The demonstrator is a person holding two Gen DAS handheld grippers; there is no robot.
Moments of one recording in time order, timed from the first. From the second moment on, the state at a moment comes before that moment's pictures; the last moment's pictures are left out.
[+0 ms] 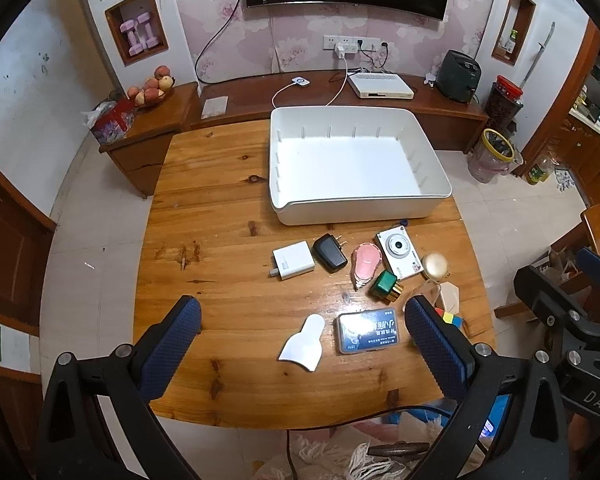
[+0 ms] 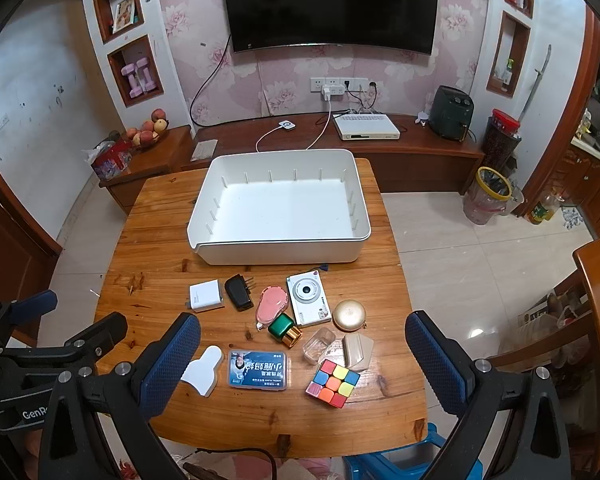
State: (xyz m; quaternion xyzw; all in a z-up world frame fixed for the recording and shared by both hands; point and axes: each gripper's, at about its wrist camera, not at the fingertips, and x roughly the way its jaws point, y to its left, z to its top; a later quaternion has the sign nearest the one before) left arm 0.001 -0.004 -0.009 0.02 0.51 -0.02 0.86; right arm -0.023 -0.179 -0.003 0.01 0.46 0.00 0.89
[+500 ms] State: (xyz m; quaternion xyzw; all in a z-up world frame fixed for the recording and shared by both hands) left arm 0.004 -0.006 -0.011 0.03 0.53 -0.02 0.85; right arm -0.023 -0.179 -0.004 0.01 0.46 0.00 0.89
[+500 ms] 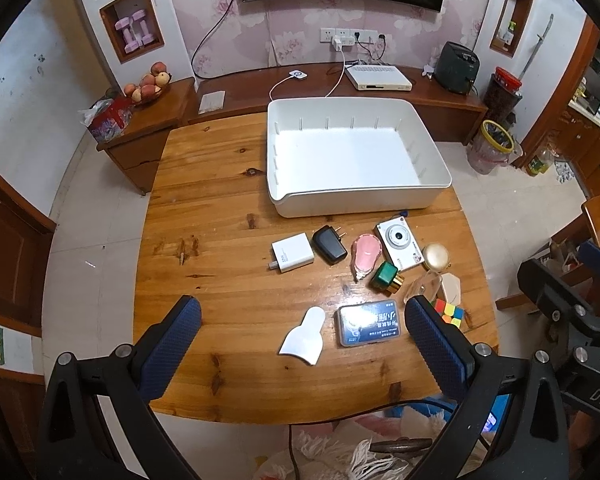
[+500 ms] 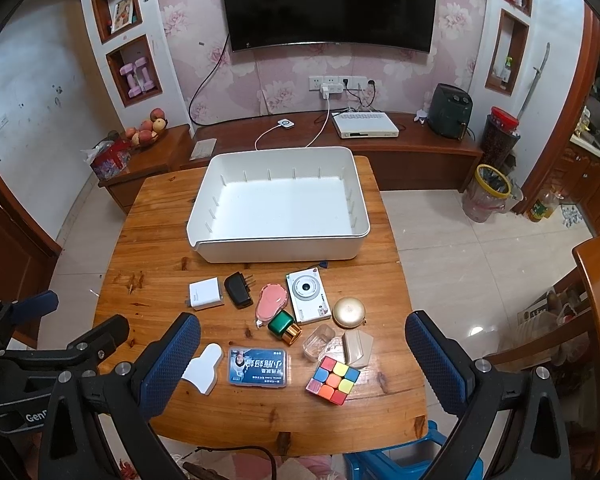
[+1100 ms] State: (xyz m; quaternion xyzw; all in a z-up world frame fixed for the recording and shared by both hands) left arm 0.005 -0.005 -0.014 0.02 0.53 -0.03 0.84; right arm -0.026 -0.179 -0.011 0.01 0.47 0.00 0.88
